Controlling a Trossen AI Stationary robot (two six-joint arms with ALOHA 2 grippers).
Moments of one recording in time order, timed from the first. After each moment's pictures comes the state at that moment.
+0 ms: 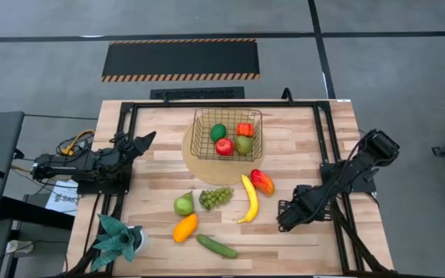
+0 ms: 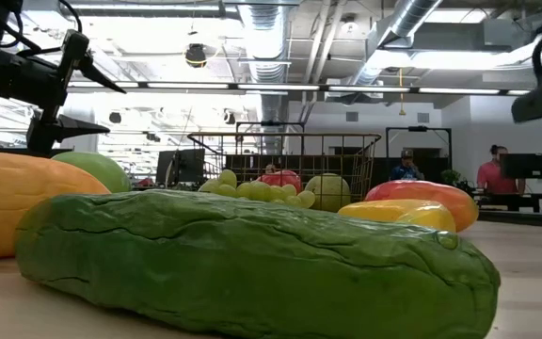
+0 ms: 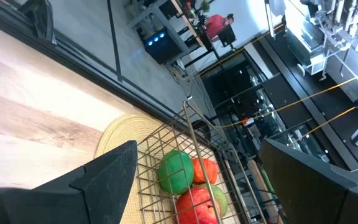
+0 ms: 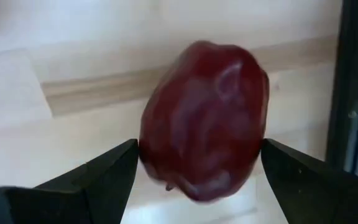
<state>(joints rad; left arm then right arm) -0.05 0.01 0.09 -0.25 -0.90 -1.16 0.63 1.59 0.98 -1.08 -0.13 2.34</state>
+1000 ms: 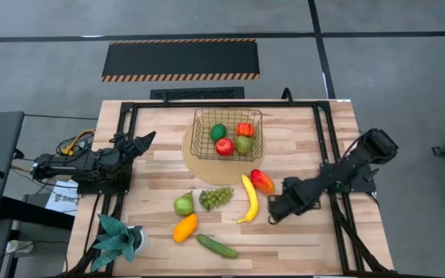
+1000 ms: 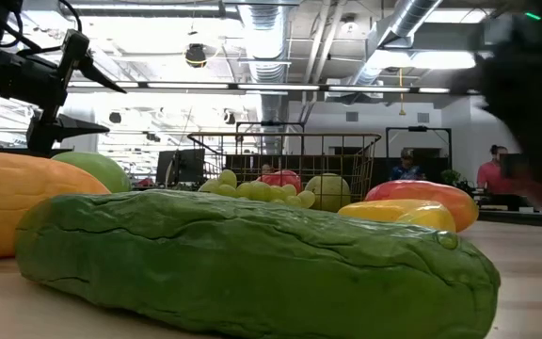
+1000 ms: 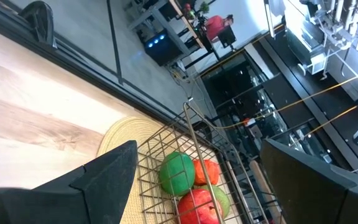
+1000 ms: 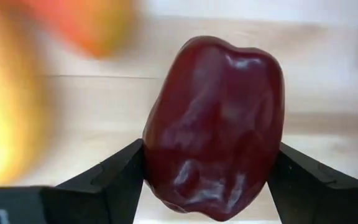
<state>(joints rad) -0.05 0.01 0.09 -0.25 -0.90 -1.15 0.50 1.59 1.03 -1.05 0.03 2.04</state>
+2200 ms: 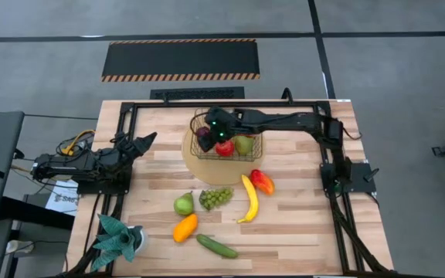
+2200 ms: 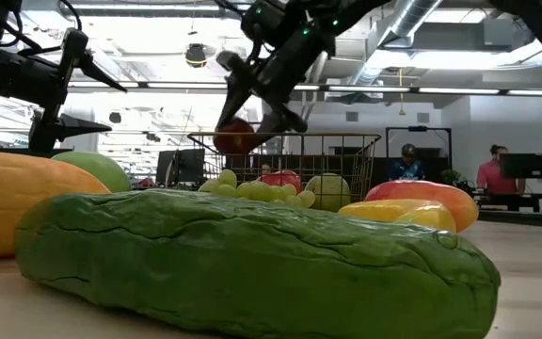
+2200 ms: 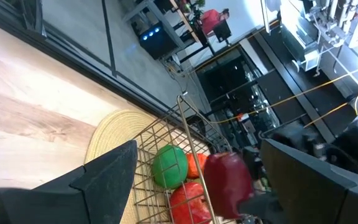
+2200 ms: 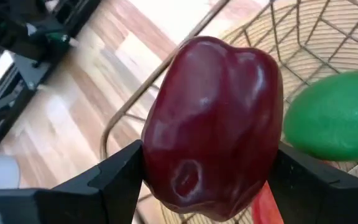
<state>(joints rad) -0.05 0.01 0.09 -0.23 -0.87 -1.16 -0.24 2.04 1.72 -0.51 -0.06 0.66</state>
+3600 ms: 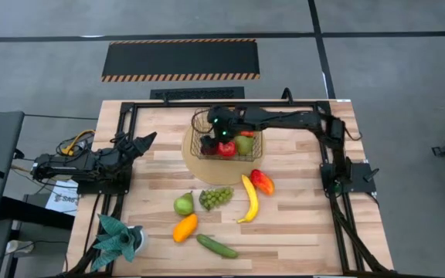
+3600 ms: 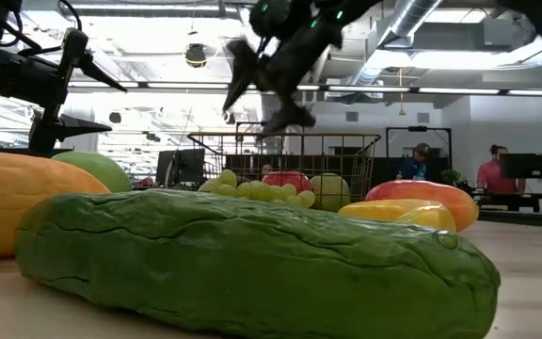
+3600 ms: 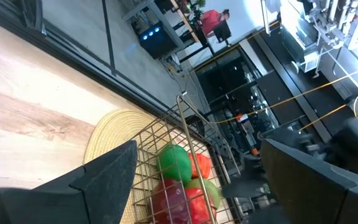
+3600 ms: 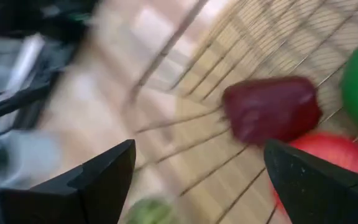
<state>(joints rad) -0.05 0.01 0.09 -0.23 -0.87 -1.17 -0.25 2.01 1.73 -0.61 -0.19 0.73</state>
